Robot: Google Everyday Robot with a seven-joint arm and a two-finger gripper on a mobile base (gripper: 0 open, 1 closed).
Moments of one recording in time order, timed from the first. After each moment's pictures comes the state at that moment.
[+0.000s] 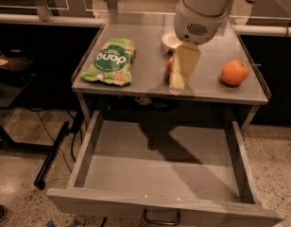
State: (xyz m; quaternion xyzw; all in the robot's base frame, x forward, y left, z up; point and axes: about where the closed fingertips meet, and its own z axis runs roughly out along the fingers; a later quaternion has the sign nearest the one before) arm 0.546 -0.083 0.959 -0.63 0.76 -0.04 0.15
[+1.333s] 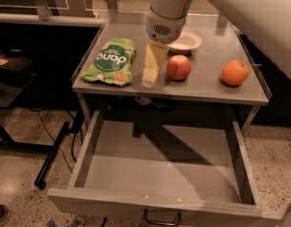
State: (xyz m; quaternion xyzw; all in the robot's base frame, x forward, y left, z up) arm 0.602 -0.035 0.927 -0.61 0.78 -0.03 0.14
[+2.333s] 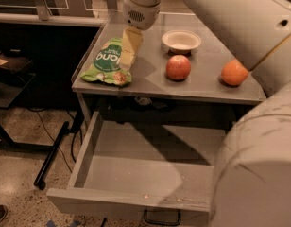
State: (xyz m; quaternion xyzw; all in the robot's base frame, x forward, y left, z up) arm 0.657 0.020 0.937 -0.59 0.79 -0.02 0.17
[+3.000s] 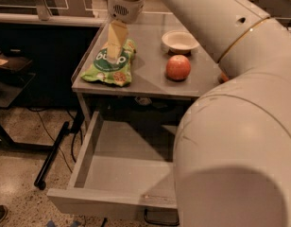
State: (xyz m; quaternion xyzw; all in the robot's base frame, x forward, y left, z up) arm 0.688 0.064 0.940 -0.61 0.77 -0.02 0.19
